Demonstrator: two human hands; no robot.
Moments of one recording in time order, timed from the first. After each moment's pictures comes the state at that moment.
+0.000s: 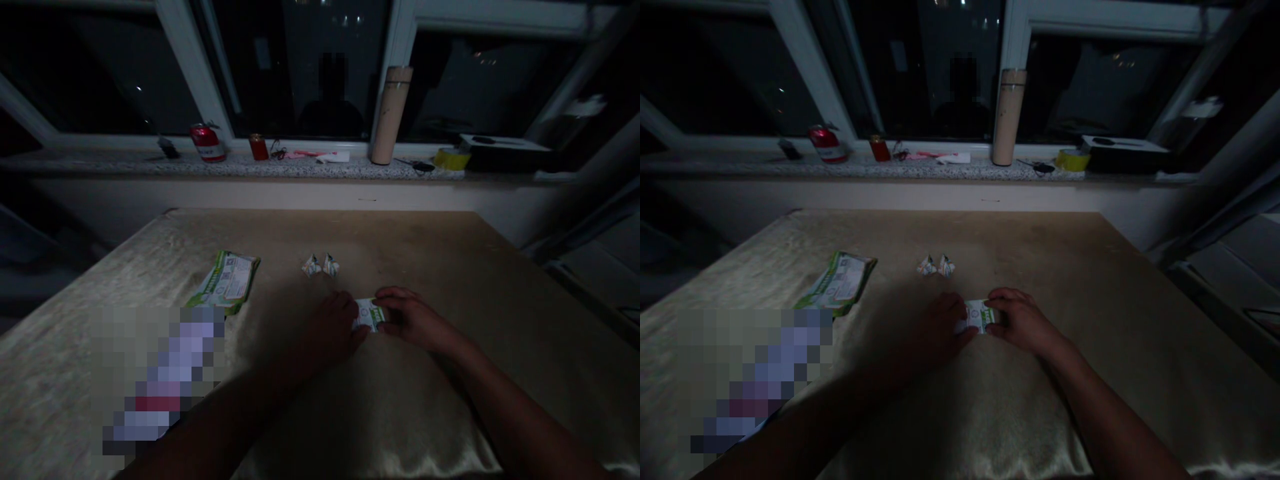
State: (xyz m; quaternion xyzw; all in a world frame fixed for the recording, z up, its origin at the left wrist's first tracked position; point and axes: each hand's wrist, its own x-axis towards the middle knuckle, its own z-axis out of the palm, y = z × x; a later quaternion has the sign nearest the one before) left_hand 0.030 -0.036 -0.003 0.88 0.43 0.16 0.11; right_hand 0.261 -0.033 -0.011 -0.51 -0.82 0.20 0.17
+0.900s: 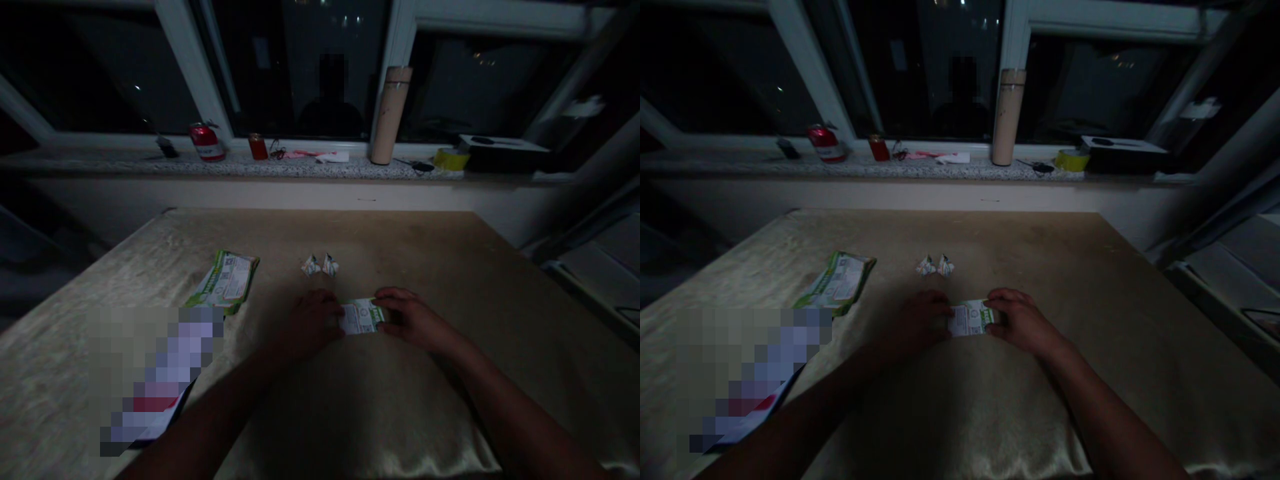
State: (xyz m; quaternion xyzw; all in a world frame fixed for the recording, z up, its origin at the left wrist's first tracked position) left_hand -0.017 -0.021 -0.009 0.87 0.44 0.15 0.18; right_hand 0.264 -0.034 -0.017 -0.50 -0.83 0.19 0.18
